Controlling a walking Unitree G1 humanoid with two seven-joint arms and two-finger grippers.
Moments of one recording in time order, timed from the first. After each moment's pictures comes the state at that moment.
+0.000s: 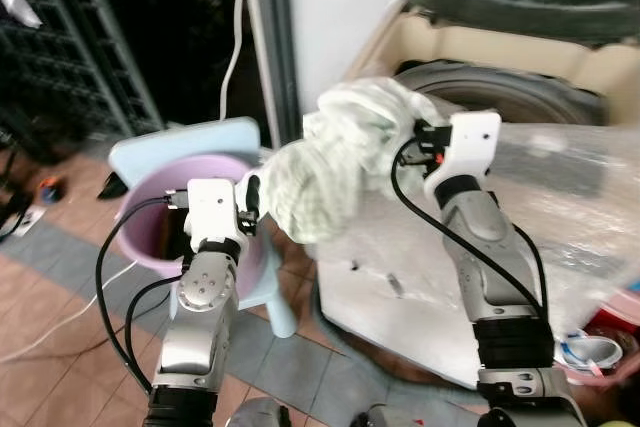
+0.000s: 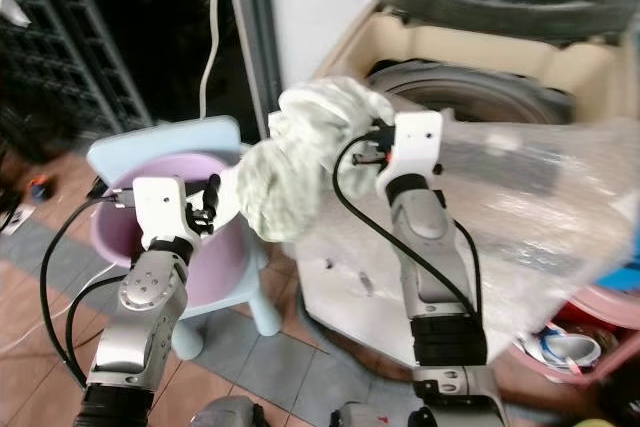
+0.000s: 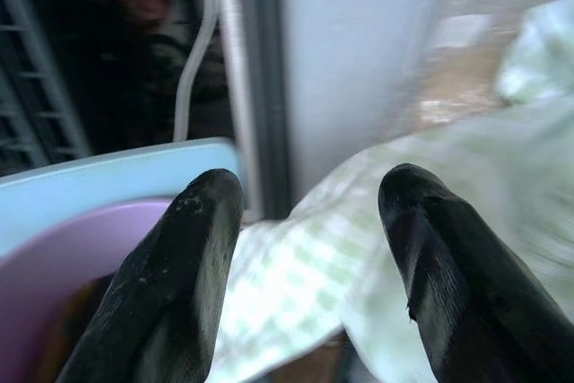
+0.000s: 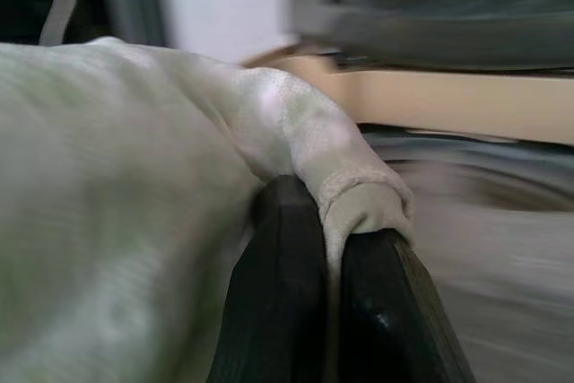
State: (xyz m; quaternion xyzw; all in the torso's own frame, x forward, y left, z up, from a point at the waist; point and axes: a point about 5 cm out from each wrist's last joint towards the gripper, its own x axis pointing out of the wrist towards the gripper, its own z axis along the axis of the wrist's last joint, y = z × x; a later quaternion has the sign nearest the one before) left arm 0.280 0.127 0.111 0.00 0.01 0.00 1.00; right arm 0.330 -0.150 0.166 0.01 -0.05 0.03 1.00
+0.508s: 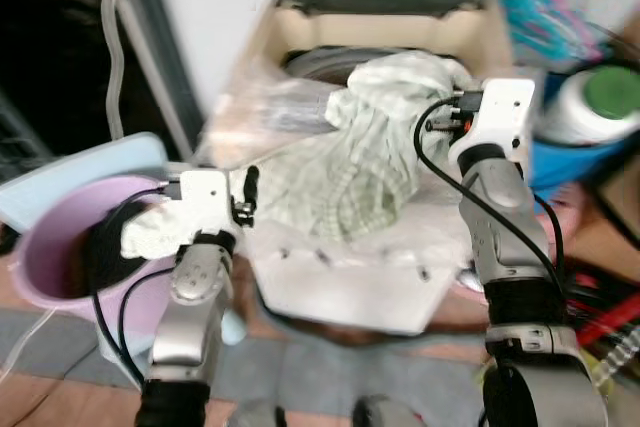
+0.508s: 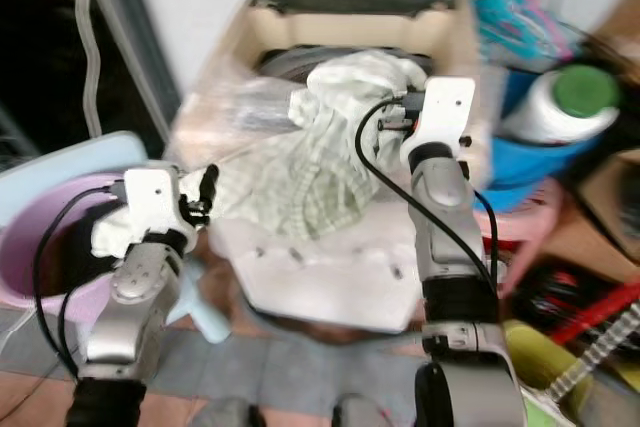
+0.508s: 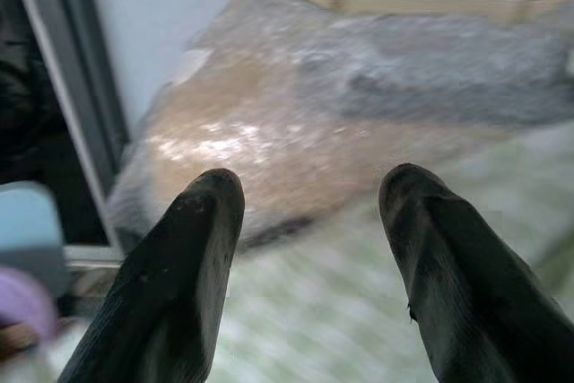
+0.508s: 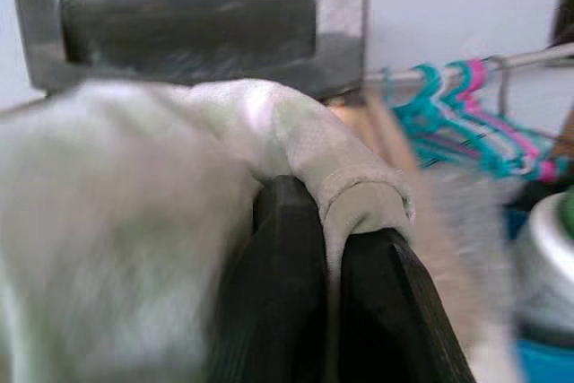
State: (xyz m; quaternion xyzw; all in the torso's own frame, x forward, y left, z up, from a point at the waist) left arm 0.283 0.131 0.122 -0.02 -0.01 -0.02 1.00; right arm 0.358 -0.168 0.197 0.00 -0.09 0.00 1.00
